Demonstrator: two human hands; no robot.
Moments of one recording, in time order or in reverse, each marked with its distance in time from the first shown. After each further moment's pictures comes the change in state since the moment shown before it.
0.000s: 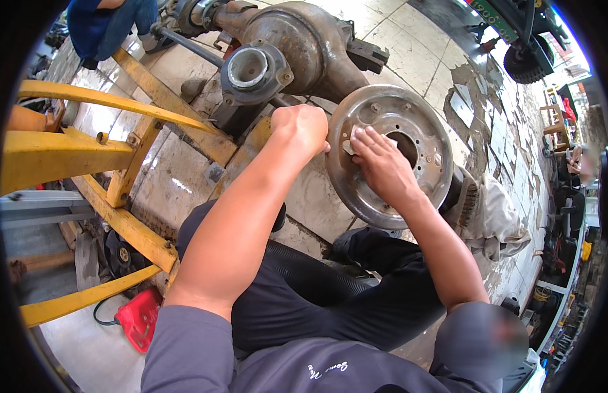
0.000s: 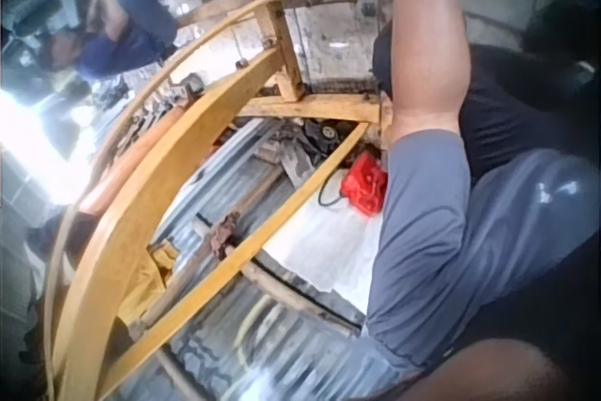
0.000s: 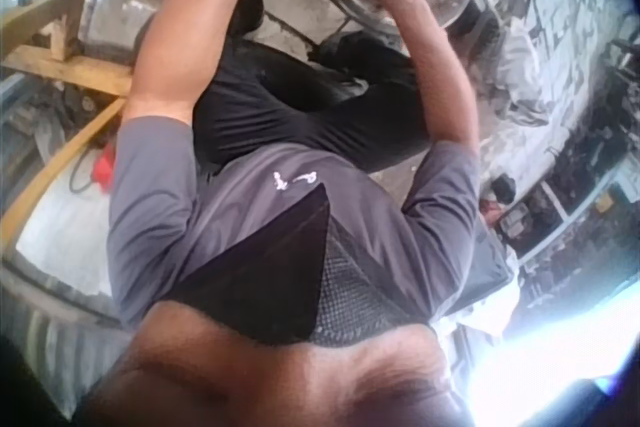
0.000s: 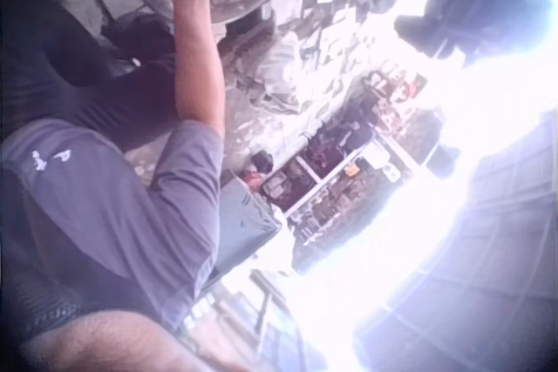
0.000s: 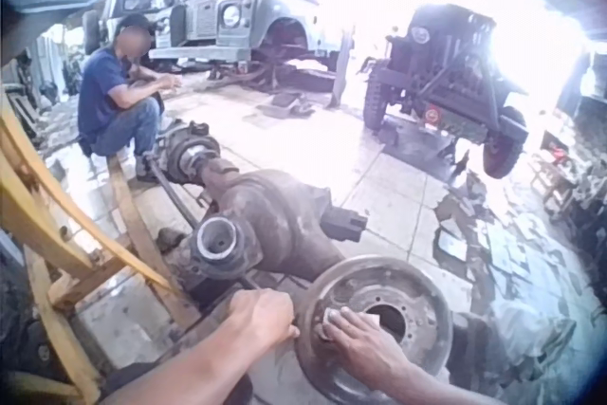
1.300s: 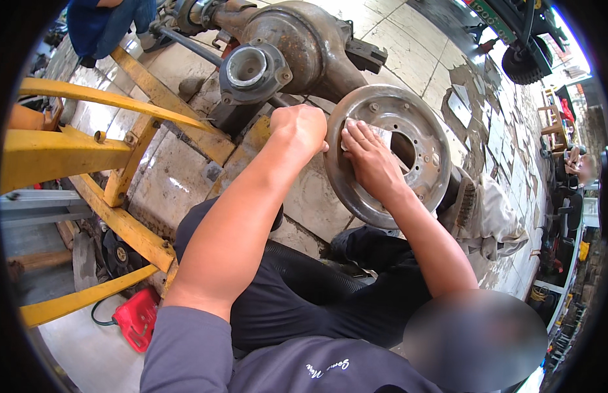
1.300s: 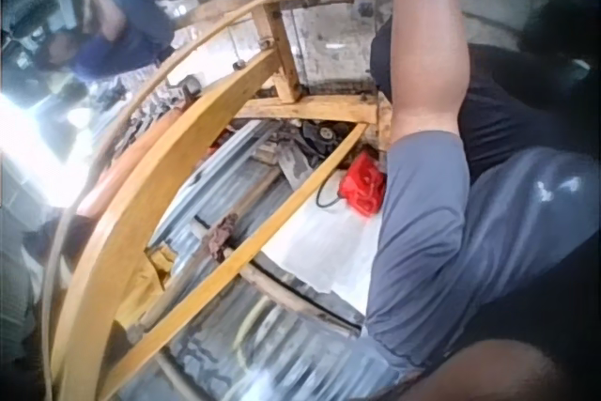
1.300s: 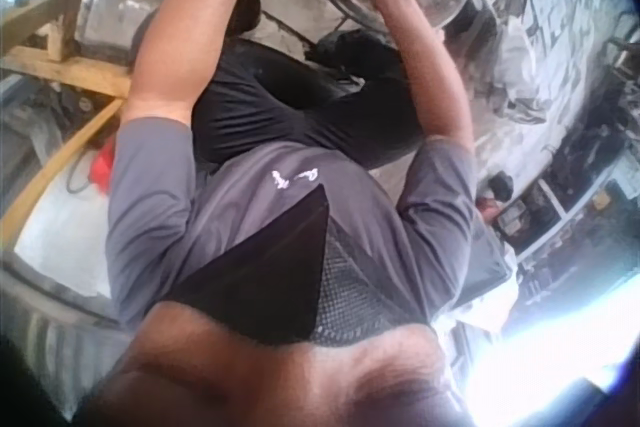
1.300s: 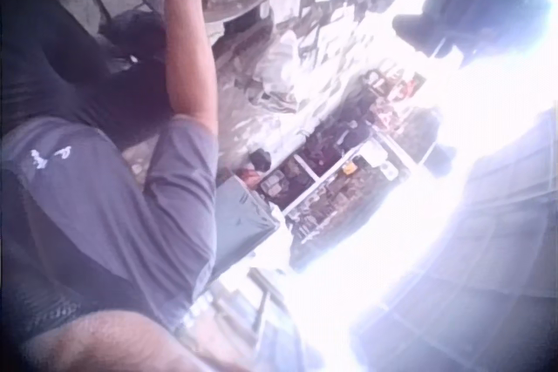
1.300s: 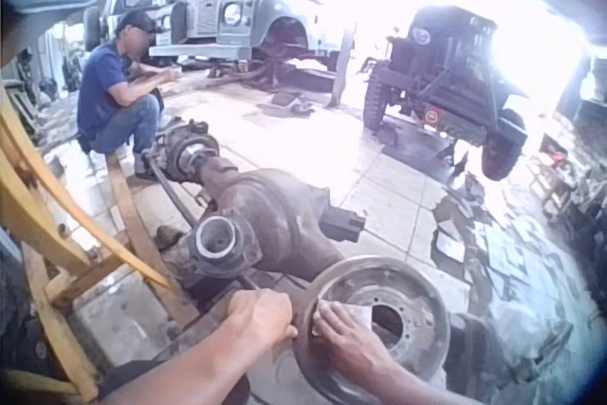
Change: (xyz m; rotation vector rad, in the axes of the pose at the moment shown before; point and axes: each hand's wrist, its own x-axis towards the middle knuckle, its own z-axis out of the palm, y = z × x) left_hand 0.004 -0.002 0.000 -0.018 0.000 0.009; right_hand 0.017 -0.003 0.019 -0.013 0.021 -0.005
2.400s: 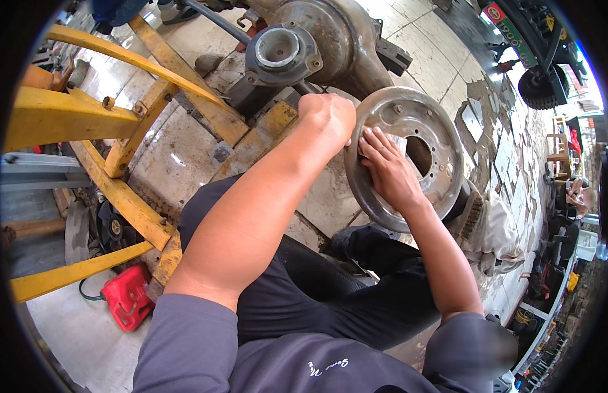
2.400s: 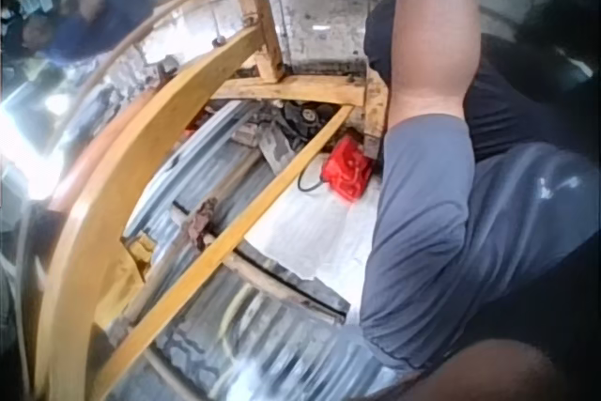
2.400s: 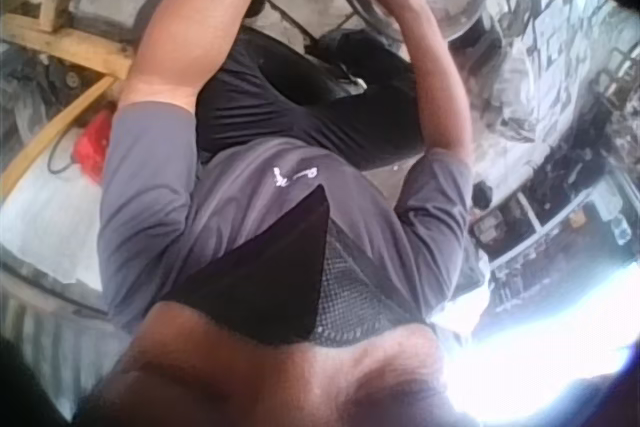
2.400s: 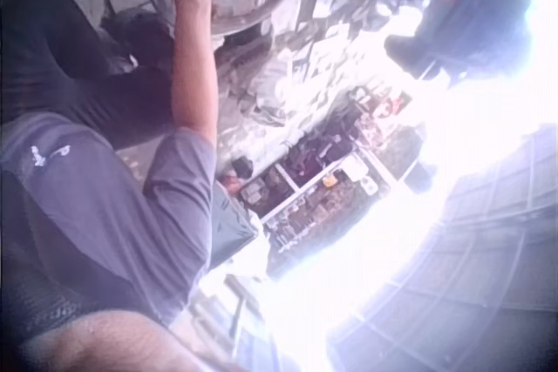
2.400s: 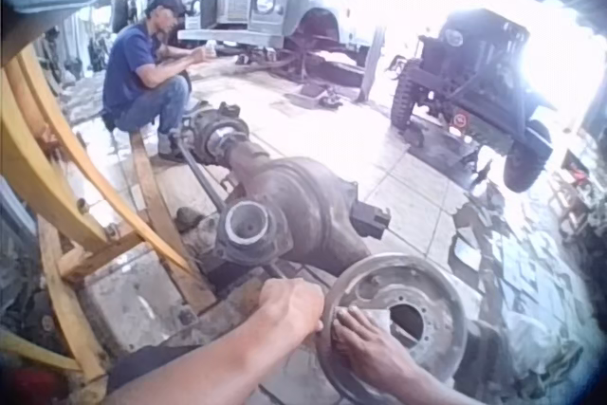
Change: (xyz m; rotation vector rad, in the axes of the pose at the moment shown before) left_hand 0.002 0.002 0.001 0.012 0.002 -0.020; right_hand -0.008 -0.004 -0.007 0.112 -0.074 -0.067
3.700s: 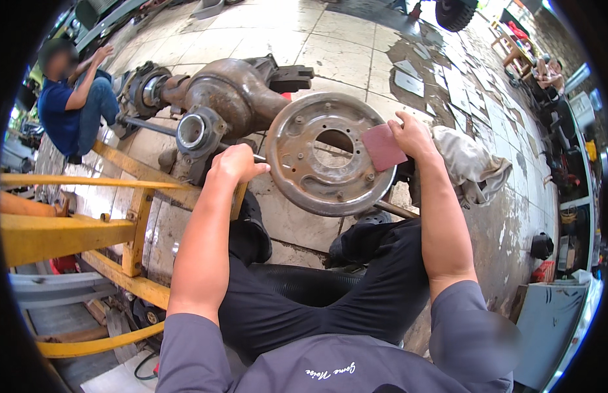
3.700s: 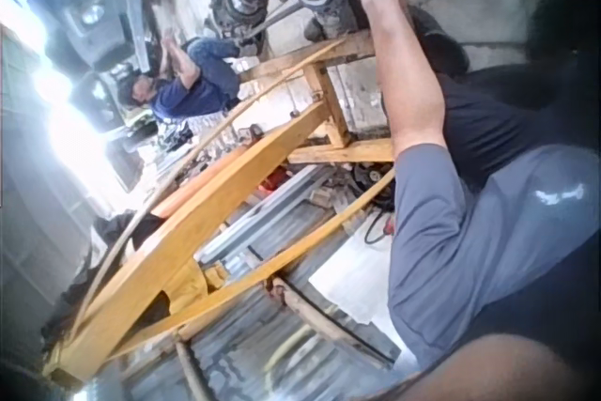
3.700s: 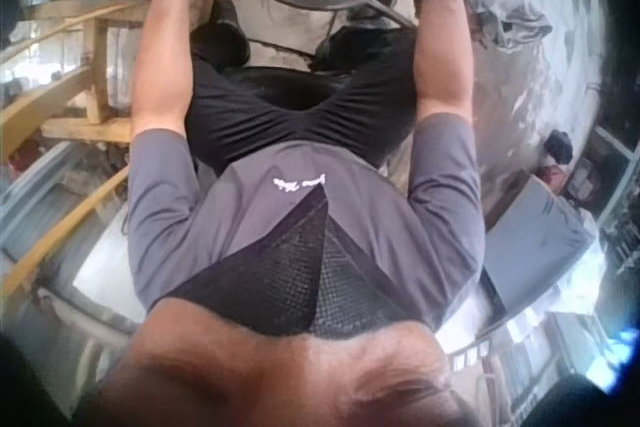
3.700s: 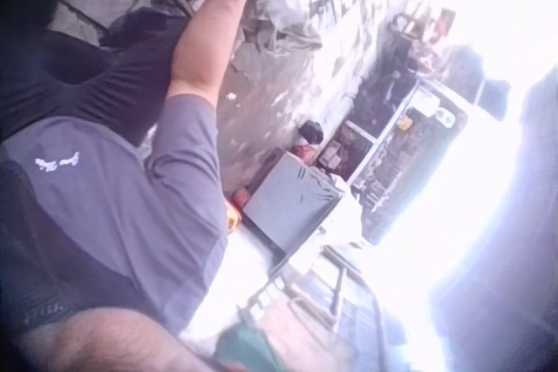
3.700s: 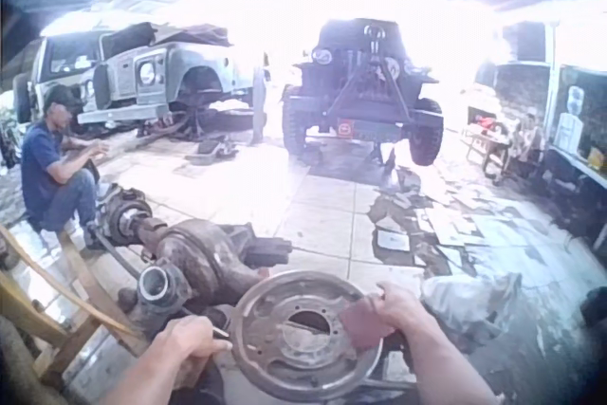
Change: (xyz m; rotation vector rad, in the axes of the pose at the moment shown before) left_hand -0.010 0.003 -0.004 0.098 -0.021 -0.029; right_hand -0.111 0.112 -0.094 0.025 0.229 1.048
